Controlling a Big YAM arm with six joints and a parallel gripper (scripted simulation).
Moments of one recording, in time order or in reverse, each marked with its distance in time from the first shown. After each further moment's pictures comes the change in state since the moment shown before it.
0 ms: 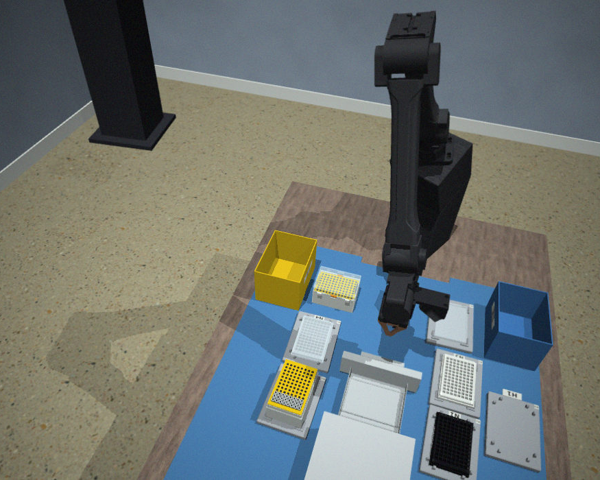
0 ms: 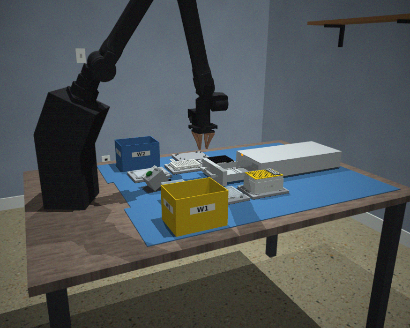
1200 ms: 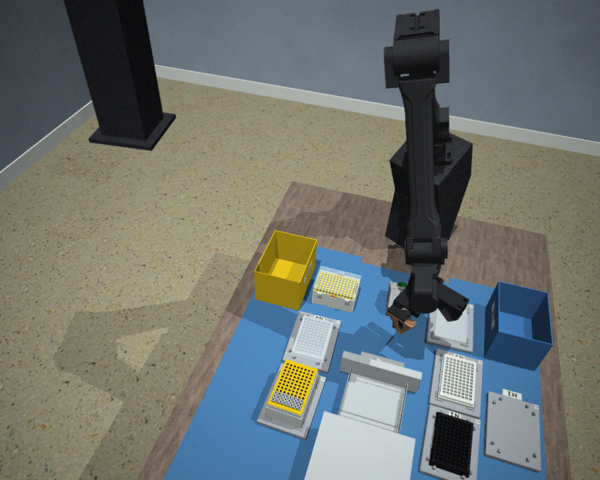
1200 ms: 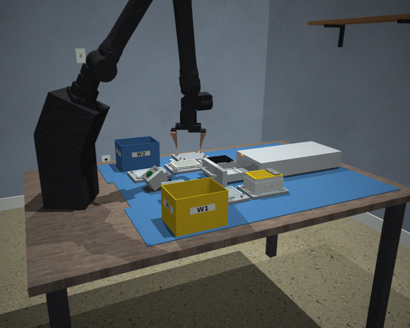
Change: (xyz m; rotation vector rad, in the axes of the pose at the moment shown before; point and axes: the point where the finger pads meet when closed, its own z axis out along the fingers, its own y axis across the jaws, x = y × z) arm -0.042 0.046 0.001 -0.005 0.004 0.418
